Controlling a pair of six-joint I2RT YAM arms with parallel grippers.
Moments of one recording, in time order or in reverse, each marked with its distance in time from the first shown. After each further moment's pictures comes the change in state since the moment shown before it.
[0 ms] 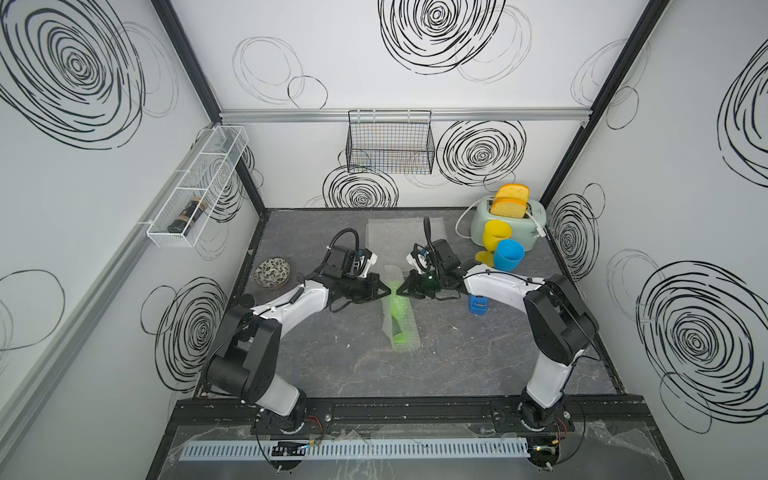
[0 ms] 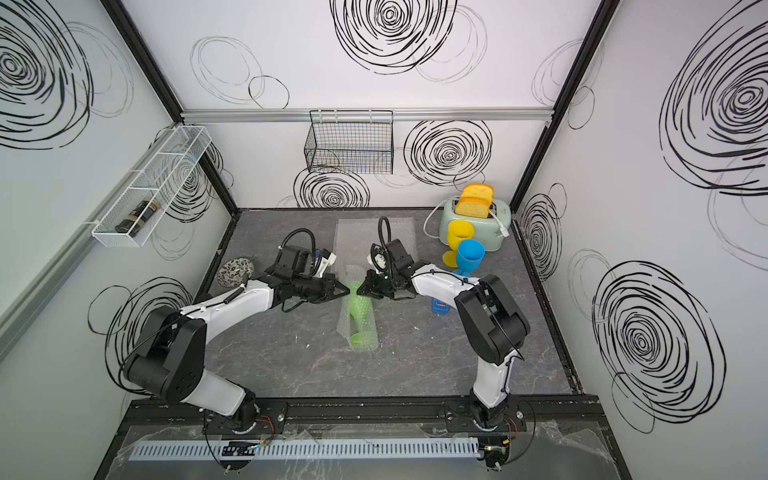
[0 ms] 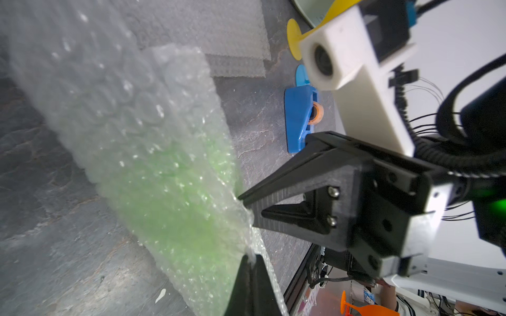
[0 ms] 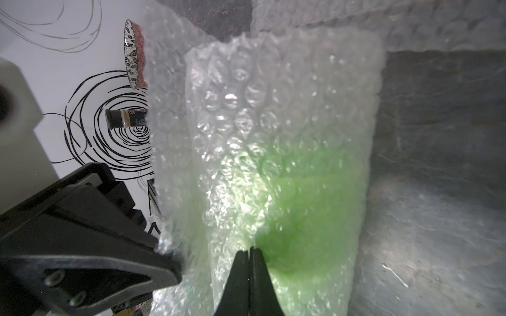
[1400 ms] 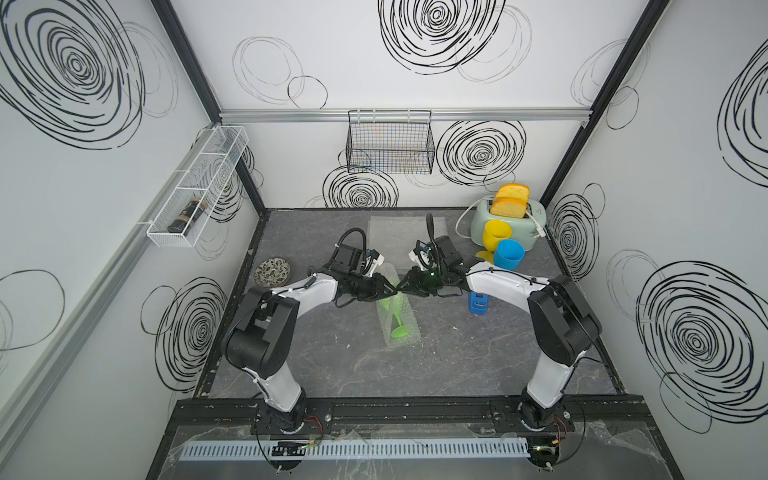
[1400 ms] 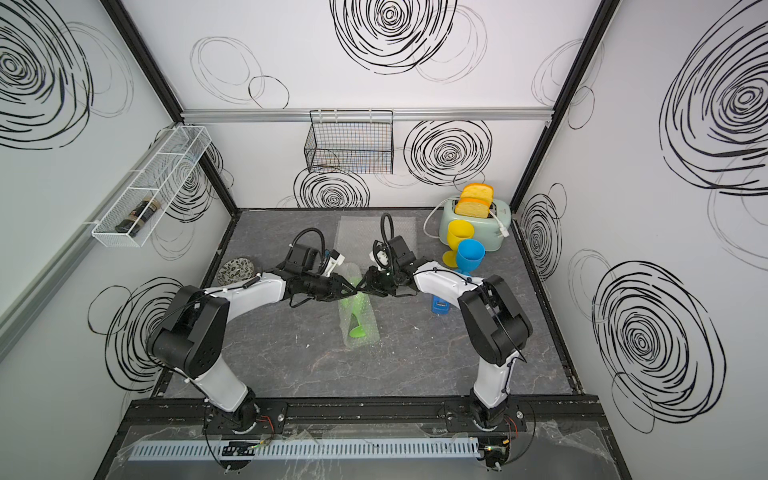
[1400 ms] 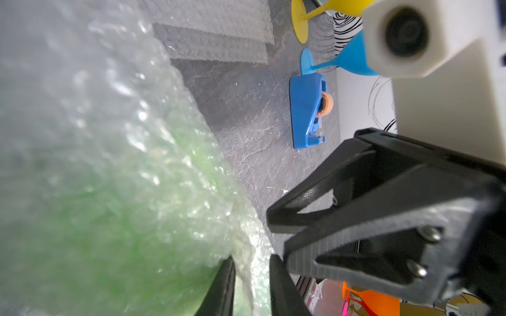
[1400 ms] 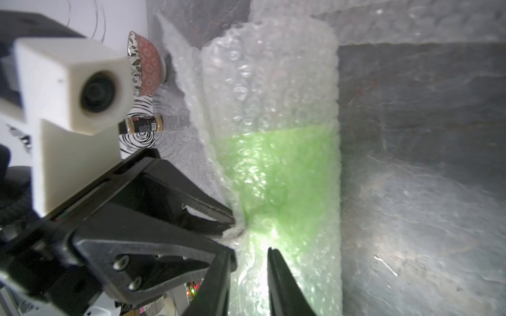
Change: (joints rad) left arm 0.000 0.172 0.064 0.030 0.052 0.064; right arm -0.015 -0.014 0.038 -0.040 -0.004 0.003
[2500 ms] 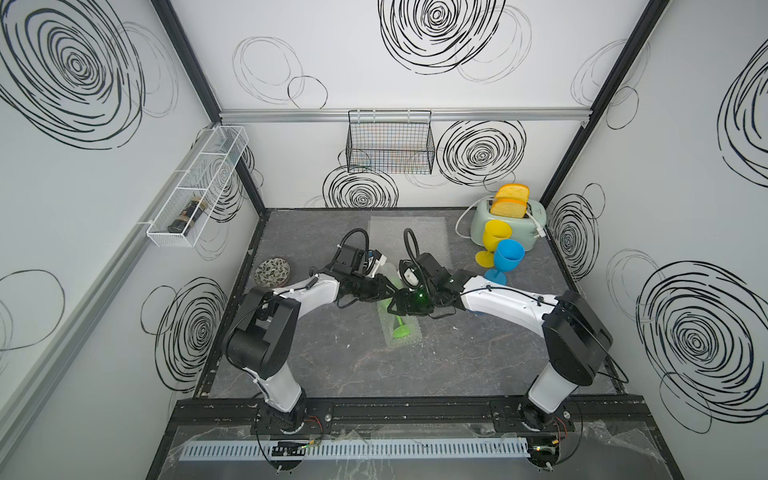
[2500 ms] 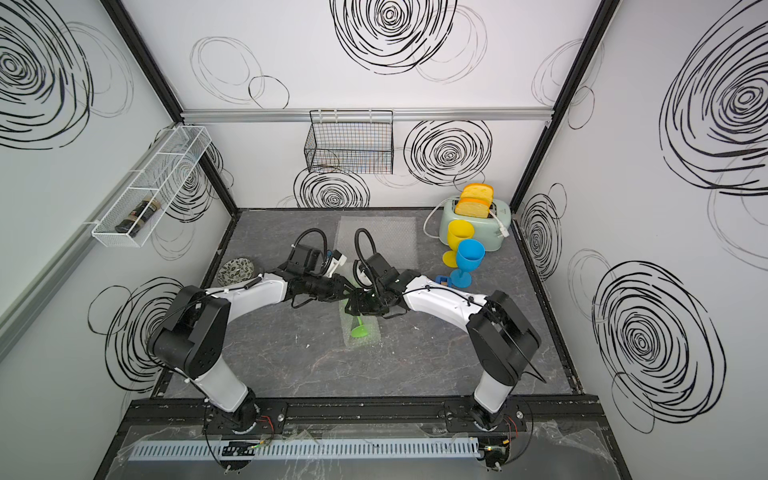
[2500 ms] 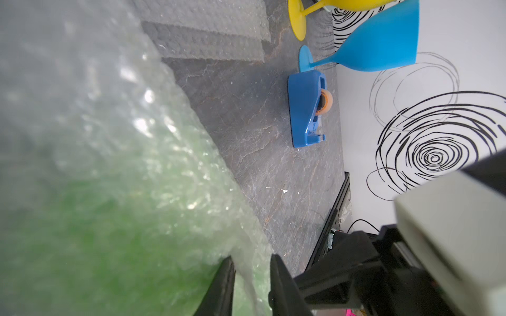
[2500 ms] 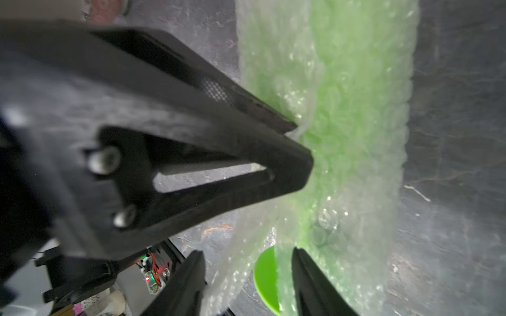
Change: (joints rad) left arm -0.016 0.000 0.000 0.010 -0.011 0.001; right arm 0.208 -0.108 -0.044 -0.172 0.261 -0.021
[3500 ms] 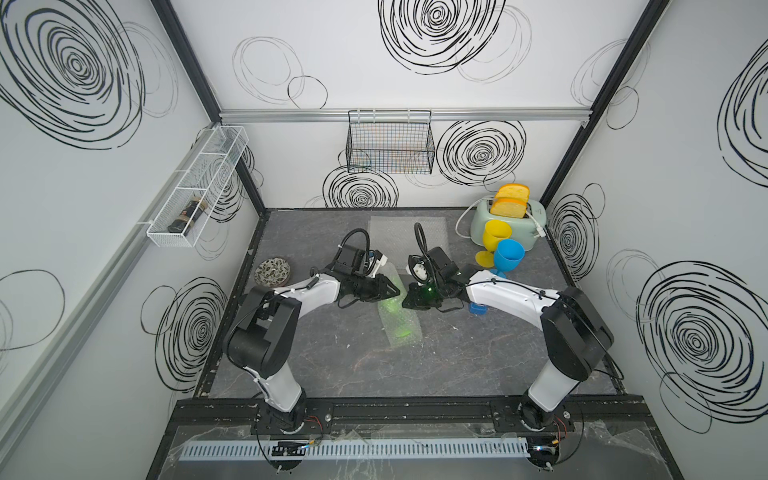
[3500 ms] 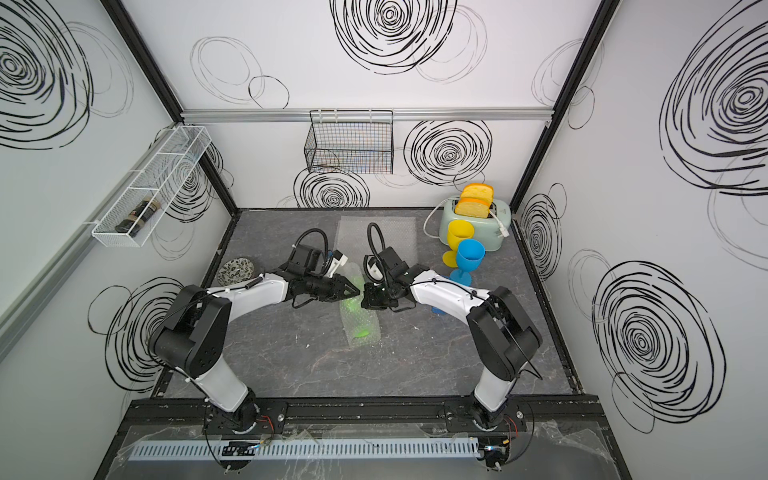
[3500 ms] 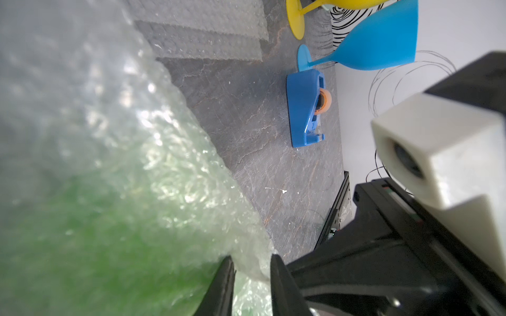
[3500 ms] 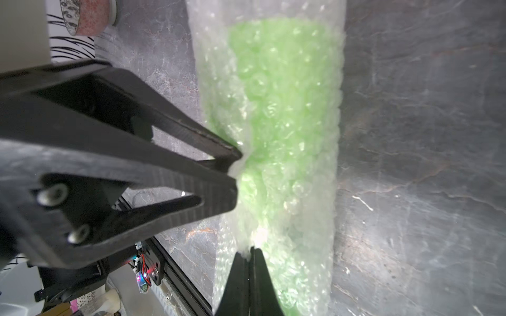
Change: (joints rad) left arm -0.003 0.005 0.000 0.009 0.003 0.000; right arm -0.114 0.010 -0.023 -0.001 -0.072 -0.098
